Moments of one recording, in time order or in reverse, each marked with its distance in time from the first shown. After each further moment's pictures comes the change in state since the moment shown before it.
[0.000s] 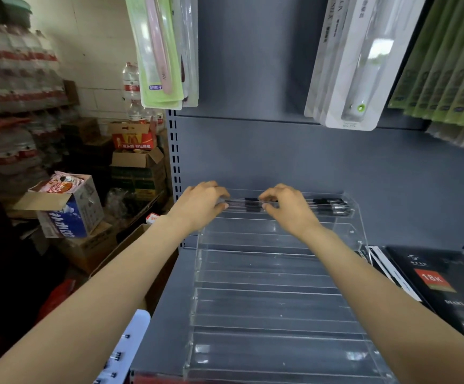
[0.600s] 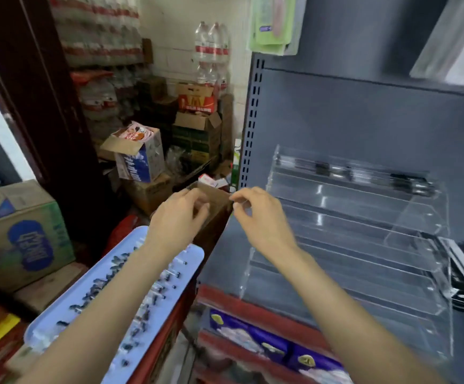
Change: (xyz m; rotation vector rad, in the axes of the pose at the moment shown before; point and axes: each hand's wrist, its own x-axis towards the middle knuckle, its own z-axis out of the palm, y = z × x) left_hand -0.194 -0.036 0.011 -0.152 0.330 -0.469; right_hand -0.094 -0.143 0.082 0.292 -0.091 -0.220
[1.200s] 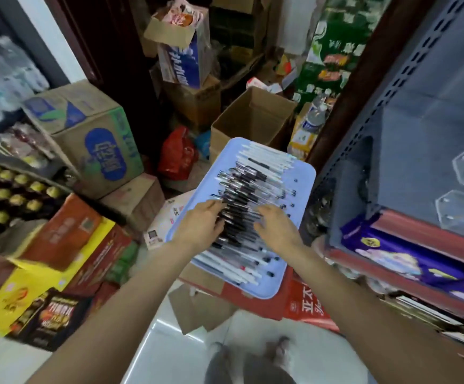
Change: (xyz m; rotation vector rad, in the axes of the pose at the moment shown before) left_hand -0.144 -0.301 0.010 0.085 -0.672 -0.140; right_hand -0.053 -0.062 0.315 -0.173 -0.649 0.337
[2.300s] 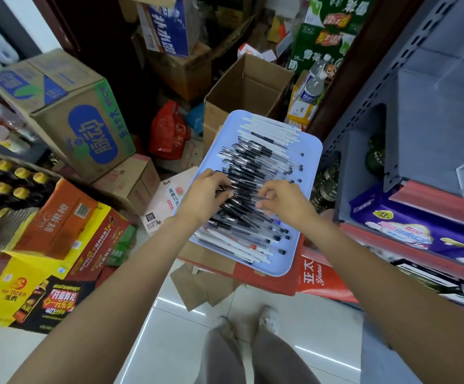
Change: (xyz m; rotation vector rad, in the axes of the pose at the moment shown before) left_hand 0.011 -0.011 -0.008 -0.330 0.084 -0.008; right_hand -0.004 -0.010 -0.010 0.328 -0.028 0.051
